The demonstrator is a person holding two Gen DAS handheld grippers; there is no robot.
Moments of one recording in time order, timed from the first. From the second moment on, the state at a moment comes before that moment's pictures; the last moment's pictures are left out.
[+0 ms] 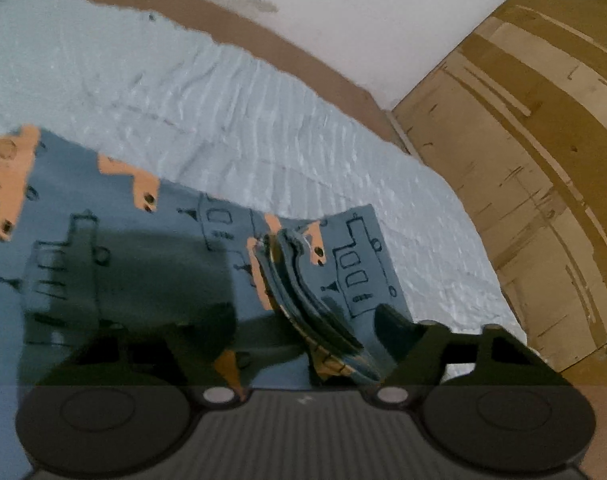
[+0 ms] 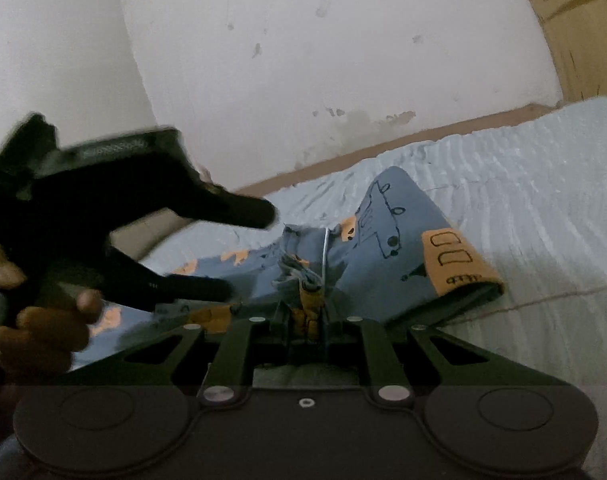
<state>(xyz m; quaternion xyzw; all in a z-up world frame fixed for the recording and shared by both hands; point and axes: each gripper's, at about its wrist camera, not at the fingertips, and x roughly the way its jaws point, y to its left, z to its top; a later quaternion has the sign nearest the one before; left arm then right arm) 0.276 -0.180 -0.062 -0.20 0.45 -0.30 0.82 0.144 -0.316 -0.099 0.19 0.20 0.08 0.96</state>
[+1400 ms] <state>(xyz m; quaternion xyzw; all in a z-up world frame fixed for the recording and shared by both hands) 0.245 -0.186 -0.012 -0.12 0.37 -0.29 0.87 0.128 -0.287 -0.060 0.15 0.18 0.05 0.97</state>
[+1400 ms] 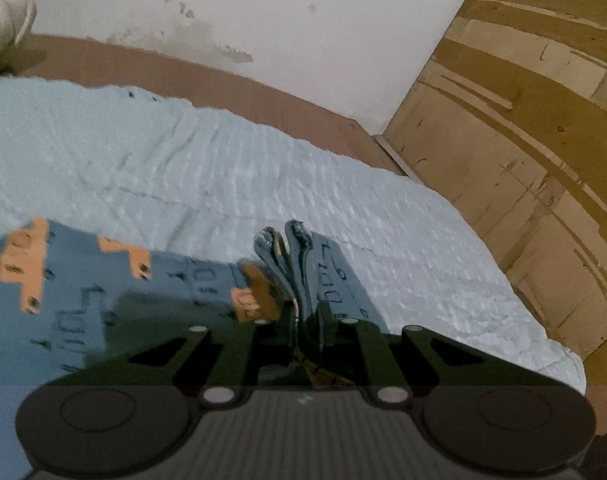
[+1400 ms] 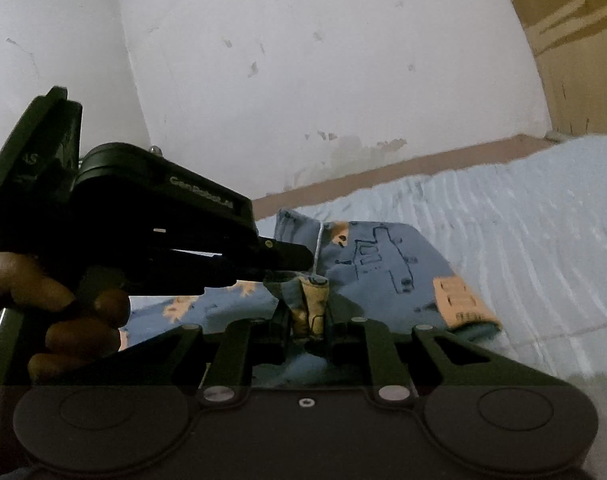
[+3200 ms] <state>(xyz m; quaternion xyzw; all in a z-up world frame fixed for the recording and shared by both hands) 0.254 -0.050 -0.036 -0.05 0.39 -0.11 0.91 0.201 -0.228 -0.046 -0.02 0.23 0.01 0.97</state>
